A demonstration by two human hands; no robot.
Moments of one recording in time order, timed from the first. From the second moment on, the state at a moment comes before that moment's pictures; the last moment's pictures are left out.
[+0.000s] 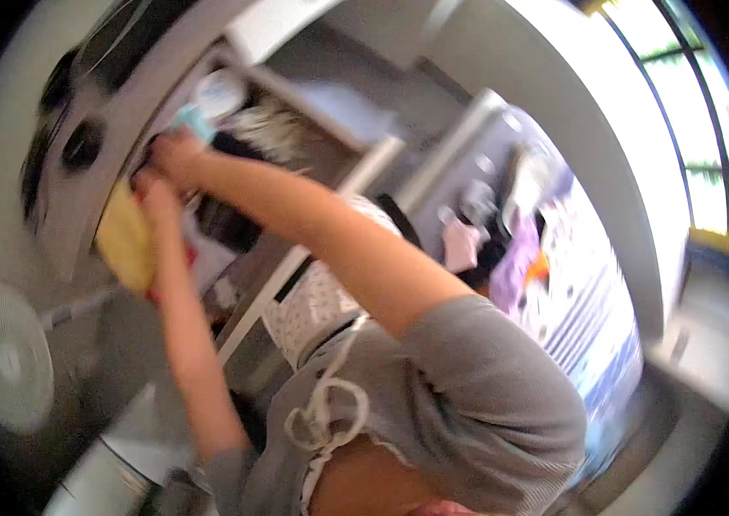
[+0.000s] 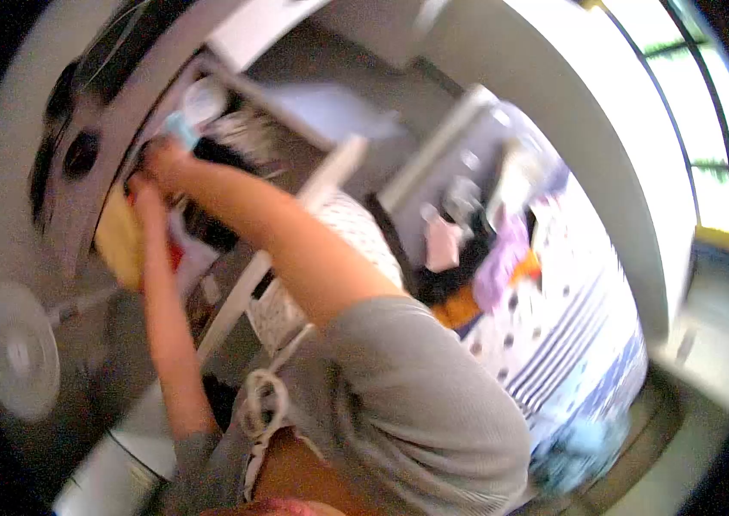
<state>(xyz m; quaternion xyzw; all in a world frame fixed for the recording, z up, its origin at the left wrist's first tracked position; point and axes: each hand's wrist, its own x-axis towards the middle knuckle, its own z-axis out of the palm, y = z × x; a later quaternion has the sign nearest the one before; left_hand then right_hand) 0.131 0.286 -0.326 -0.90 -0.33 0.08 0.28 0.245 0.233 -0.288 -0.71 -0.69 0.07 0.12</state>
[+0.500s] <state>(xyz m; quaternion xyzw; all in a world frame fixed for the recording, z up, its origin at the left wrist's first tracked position) 0.151 0.211 -0.242 -0.93 -0.27 -0.20 -0.17 0.374 -0.245 -0.274 -0.89 -0.12 0.13 0.41</state>
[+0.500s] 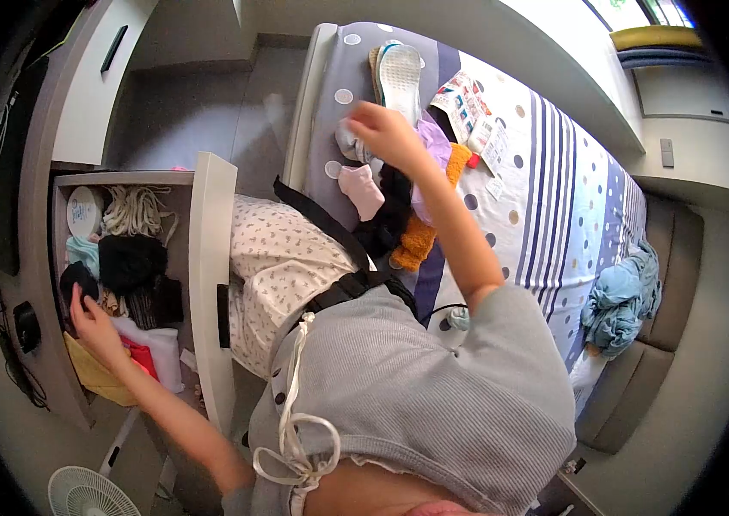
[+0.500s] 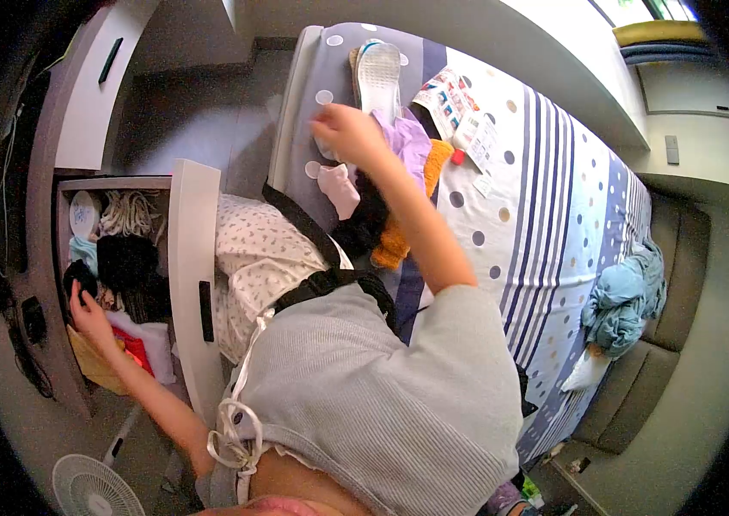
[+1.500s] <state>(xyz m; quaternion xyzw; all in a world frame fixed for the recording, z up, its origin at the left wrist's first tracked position) 0.144 0.136 -0.237 -0.91 -0.22 -0.15 -0.31 0.260 -0.295 -0.350 -0.90 -0.14 0.41 -0.03</state>
